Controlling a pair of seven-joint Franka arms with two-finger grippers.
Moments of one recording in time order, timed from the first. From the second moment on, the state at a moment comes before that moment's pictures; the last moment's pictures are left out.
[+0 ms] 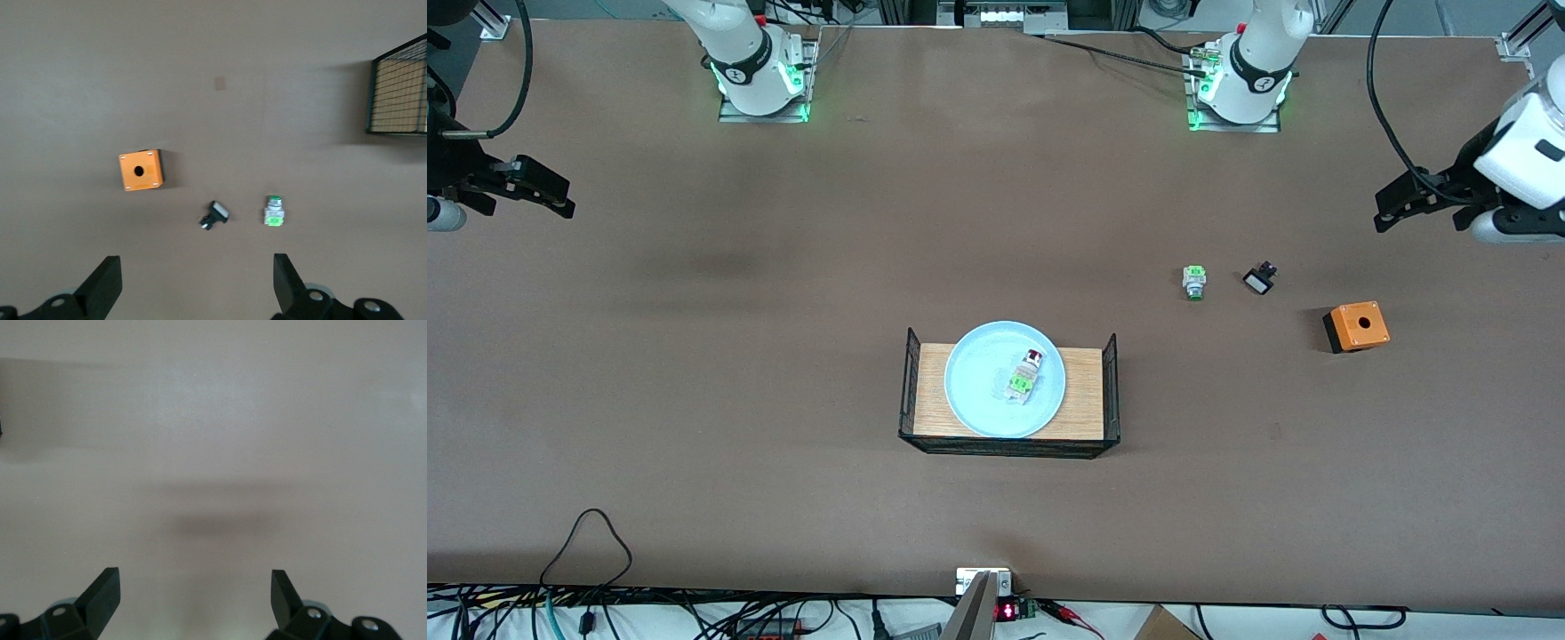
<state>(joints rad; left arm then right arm) -0.01 -0.05 -0.04 -1.68 0.04 1.62 -0.07 -0.03 -0.04 0.00 -1.68 -0.04 1.61 -0.01</state>
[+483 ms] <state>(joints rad) -0.03 -0.04 -0.05 -1.69 0.05 1.59 -0.07 -0.03 -0.04 0.00 -1.68 -0.04 1.61 -0.01</state>
